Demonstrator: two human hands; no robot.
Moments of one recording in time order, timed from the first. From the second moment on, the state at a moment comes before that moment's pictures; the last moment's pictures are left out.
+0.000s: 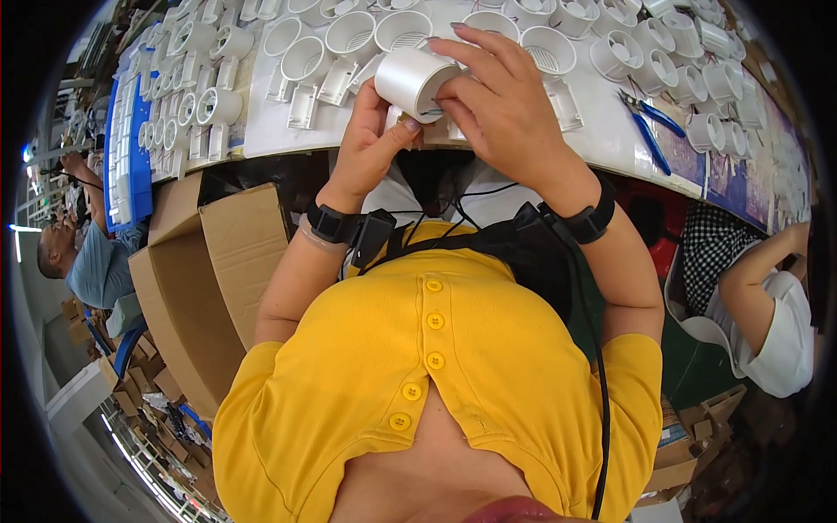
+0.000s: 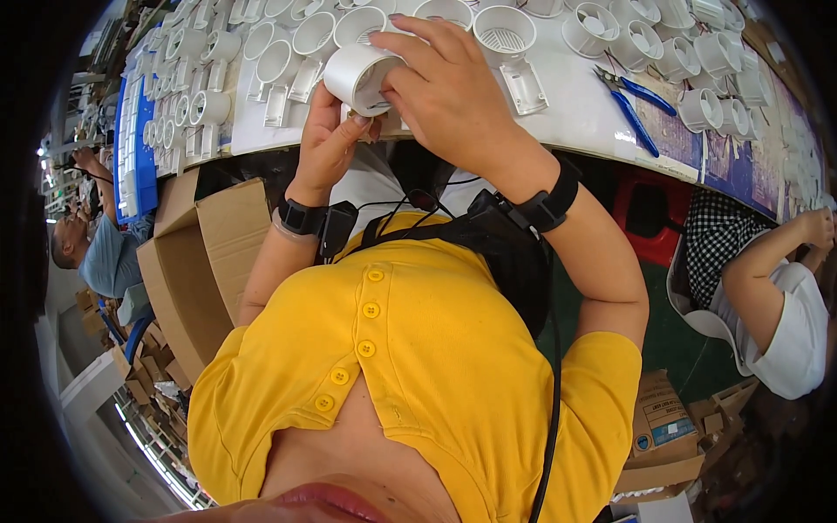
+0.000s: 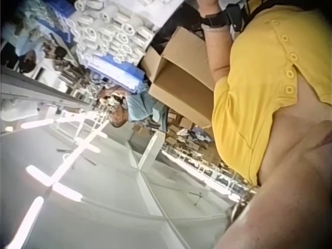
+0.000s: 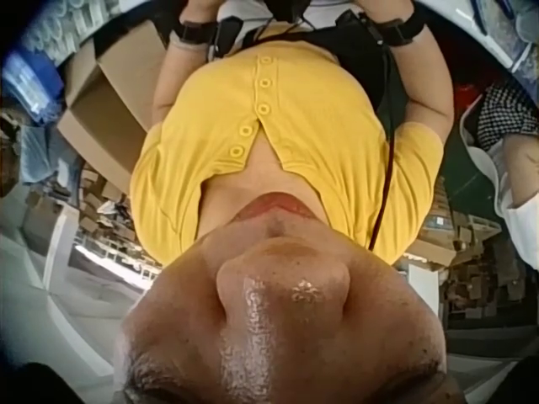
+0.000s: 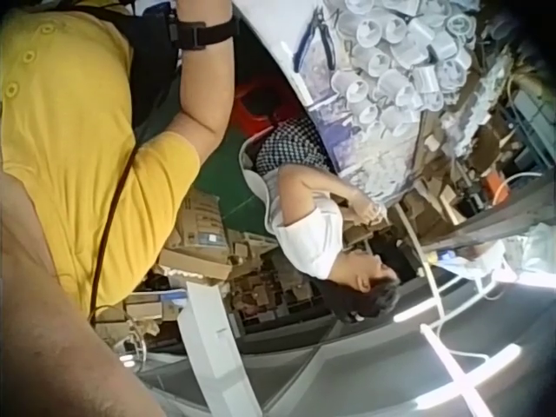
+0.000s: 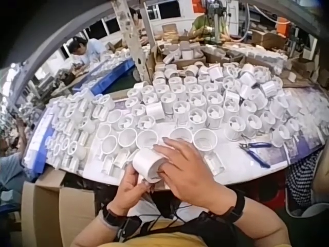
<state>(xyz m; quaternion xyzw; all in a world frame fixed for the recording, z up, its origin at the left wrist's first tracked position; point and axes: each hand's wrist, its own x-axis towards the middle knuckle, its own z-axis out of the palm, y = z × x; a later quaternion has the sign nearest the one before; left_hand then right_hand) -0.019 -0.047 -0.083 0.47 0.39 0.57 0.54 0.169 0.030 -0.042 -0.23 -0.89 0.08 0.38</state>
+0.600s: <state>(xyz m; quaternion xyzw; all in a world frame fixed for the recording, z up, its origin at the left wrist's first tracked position) -0.022 -0.047 -0.080 0.46 0.37 0.55 0.59 0.168 0.039 -0.051 -0.18 -0.88 0.22 0.38</state>
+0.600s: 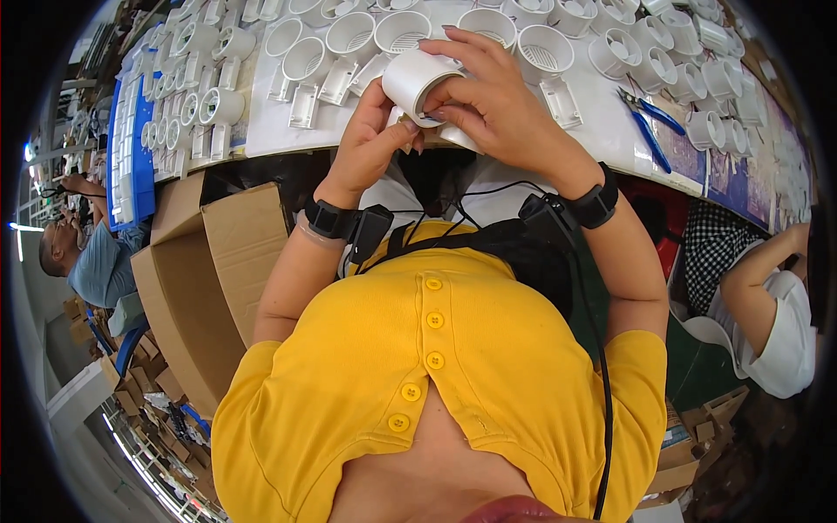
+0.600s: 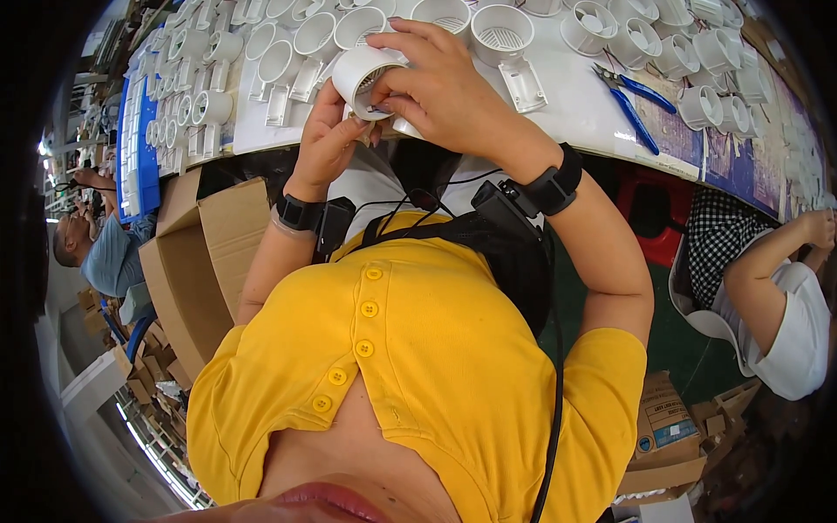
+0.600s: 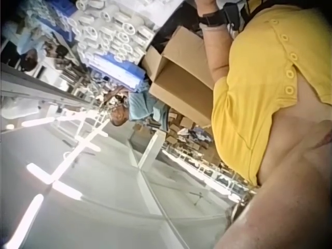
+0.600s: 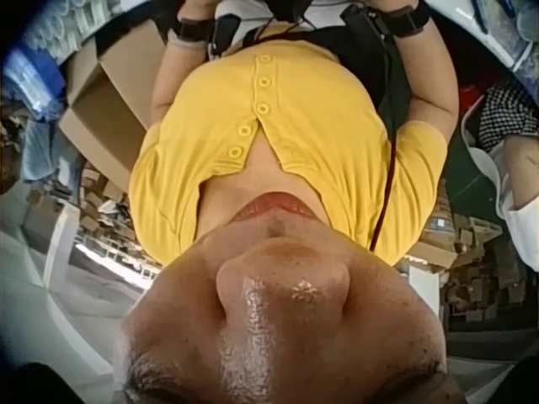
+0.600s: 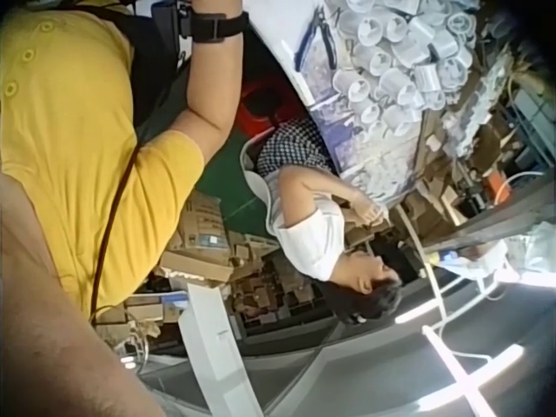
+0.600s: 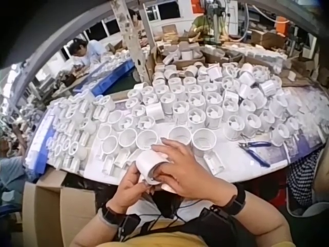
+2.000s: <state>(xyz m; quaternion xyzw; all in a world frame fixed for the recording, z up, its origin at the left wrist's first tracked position) -0.028 -0.048 -0.065 0.42 0.29 0.57 0.64 0.165 0.038 -0.018 -0.13 -0.90 0.22 0.37</state>
